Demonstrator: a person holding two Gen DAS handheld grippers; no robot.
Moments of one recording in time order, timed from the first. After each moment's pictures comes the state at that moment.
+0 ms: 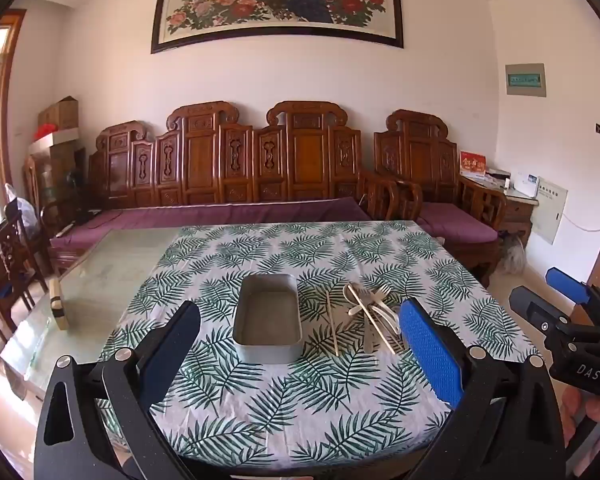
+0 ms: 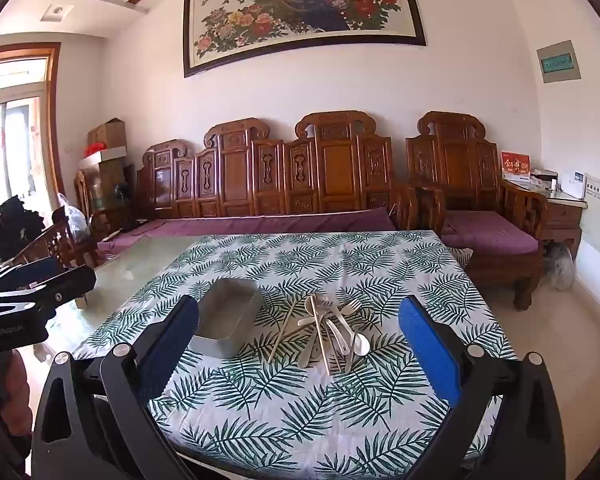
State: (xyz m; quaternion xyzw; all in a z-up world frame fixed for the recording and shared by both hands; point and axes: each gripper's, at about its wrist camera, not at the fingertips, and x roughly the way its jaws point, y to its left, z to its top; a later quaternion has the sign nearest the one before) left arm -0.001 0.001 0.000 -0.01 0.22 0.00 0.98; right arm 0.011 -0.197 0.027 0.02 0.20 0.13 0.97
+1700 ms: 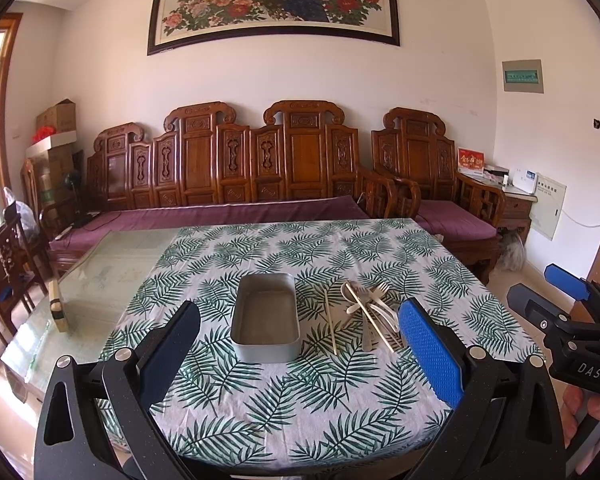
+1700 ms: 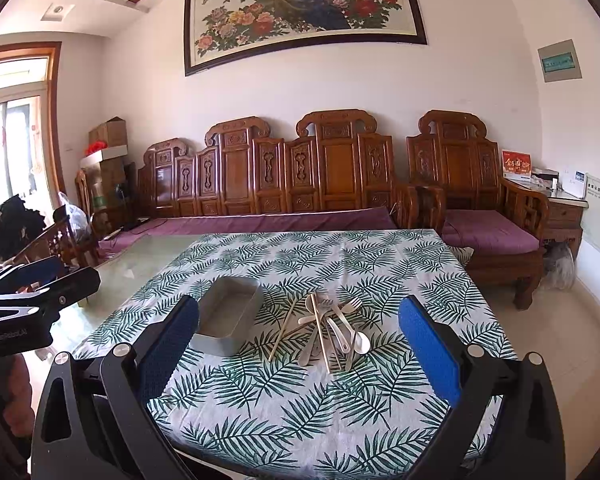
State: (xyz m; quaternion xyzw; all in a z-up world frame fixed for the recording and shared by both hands) left arm -0.001 -0.002 0.000 0.00 0.22 0.00 0.98; right arm 0.011 -0.198 0.025 0.03 0.20 0.13 0.97
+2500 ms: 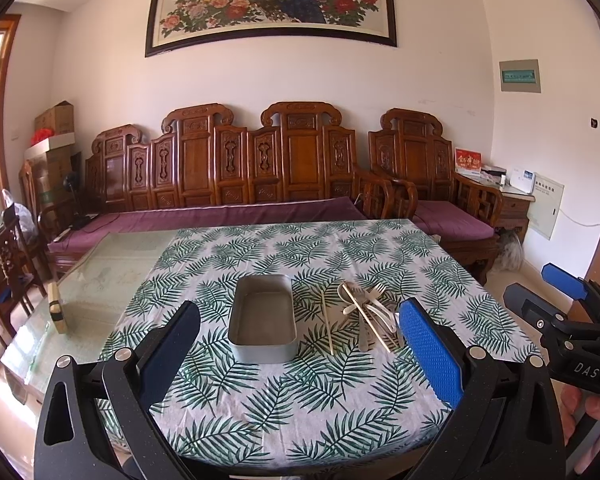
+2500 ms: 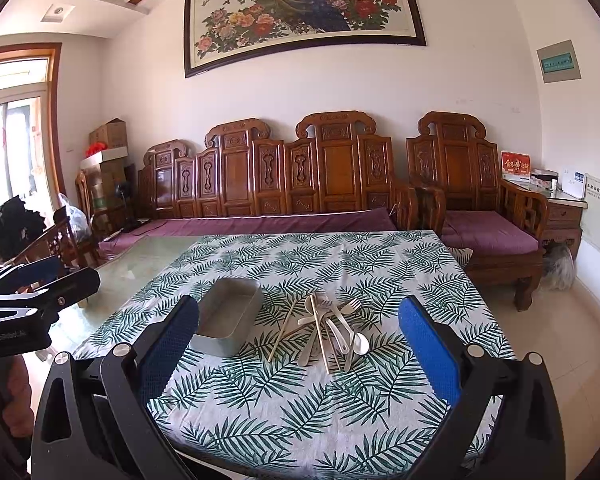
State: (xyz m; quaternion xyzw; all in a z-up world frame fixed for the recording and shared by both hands) left arm -0.003 -0.007 0.002 0.01 0.22 0.00 0.98; right arm 0.010 -0.197 0.025 0.03 0.20 0.13 0.97
